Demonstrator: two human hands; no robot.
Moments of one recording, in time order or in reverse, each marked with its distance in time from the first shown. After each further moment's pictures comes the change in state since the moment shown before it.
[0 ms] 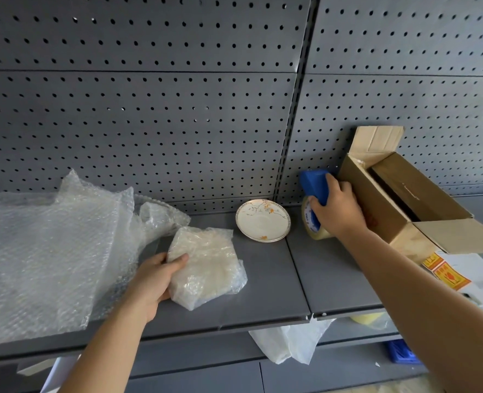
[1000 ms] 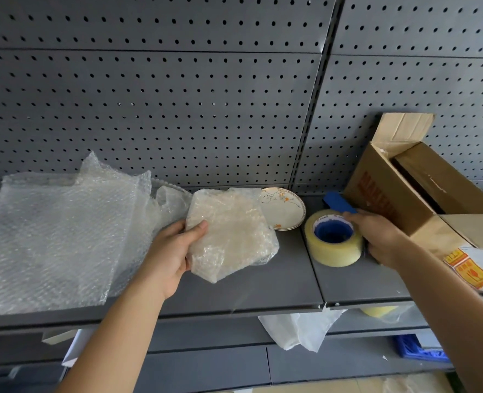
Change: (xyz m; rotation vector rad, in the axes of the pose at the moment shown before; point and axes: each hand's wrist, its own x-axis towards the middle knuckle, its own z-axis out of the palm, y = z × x) left_hand -0.033 0.033 0.011 -0.183 -0.105 0.087; right_hand -0.029 0.044 0.005 0.673 -0.335 0.497
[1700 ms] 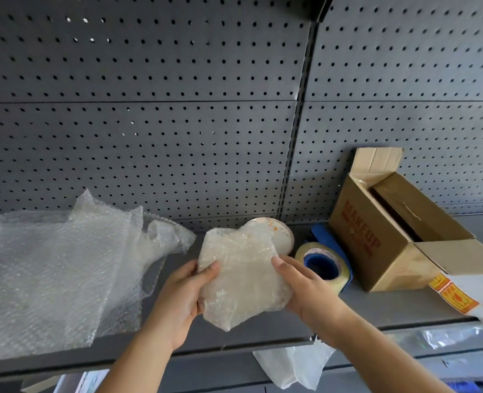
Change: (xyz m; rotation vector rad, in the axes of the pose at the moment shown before) left_hand -0.026 -0.008 0.032 0.014 -0.089 -0.034; right_hand -0.139 -0.021 0.077 0.370 -0.440 -0.105
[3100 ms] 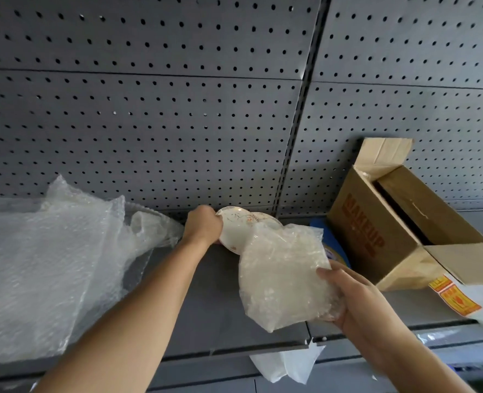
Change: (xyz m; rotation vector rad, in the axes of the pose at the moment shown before) left_hand 0.171 0.020 0.039 0.998 0.267 0.224; right_hand -0.017 -0.014 -0.050 0.164 0.272 0.056
